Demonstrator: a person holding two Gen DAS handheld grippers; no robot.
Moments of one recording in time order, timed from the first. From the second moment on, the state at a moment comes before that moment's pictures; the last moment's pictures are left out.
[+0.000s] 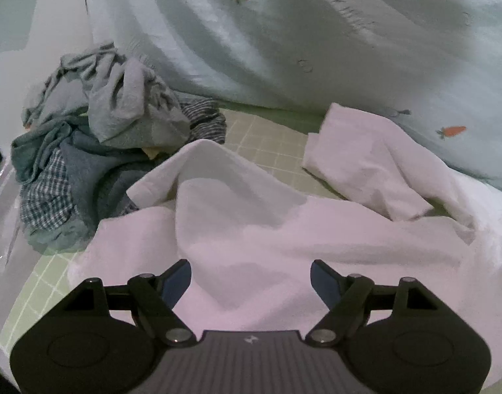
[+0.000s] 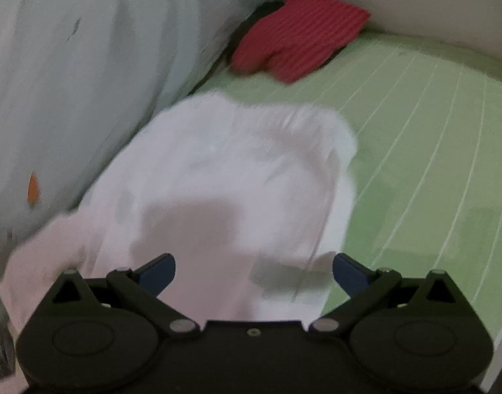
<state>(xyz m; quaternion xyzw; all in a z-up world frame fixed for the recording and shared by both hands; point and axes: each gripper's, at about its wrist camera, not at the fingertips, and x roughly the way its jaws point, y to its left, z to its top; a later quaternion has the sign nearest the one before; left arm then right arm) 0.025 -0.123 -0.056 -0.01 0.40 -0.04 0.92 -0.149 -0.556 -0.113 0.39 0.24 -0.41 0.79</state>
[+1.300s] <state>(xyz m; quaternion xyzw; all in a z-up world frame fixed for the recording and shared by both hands) -0.023 -0.159 -0.062 -0.07 0.45 0.08 0.88 -0.203 -0.654 -0.101 0.25 0.32 -0.46 0.79</state>
